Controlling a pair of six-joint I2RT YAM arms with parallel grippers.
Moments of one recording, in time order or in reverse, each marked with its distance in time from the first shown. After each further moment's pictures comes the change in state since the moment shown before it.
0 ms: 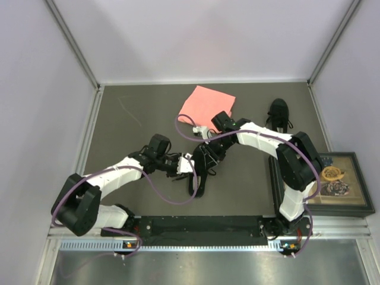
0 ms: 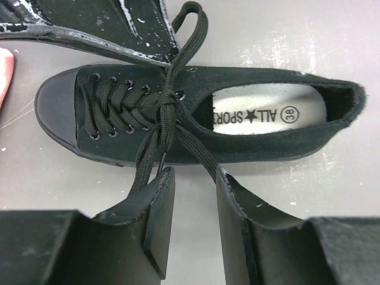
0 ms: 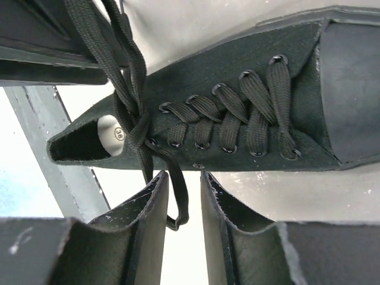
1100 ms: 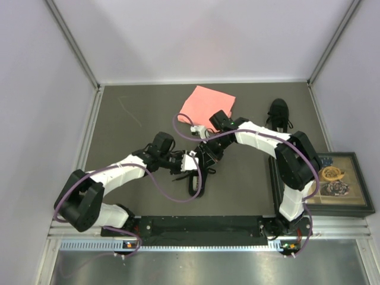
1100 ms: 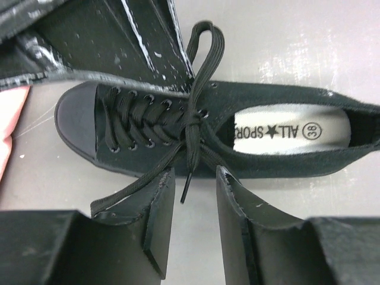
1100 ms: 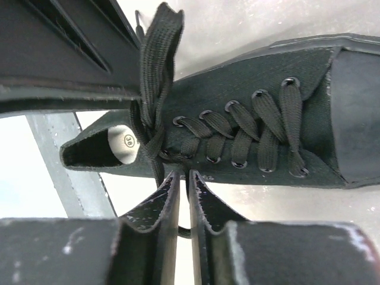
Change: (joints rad) left arm -0.028 0.047 0.040 0.047 -0.042 -0.032; right arm 0.012 0.016 0.033 -0.002 -0.027 -0.003
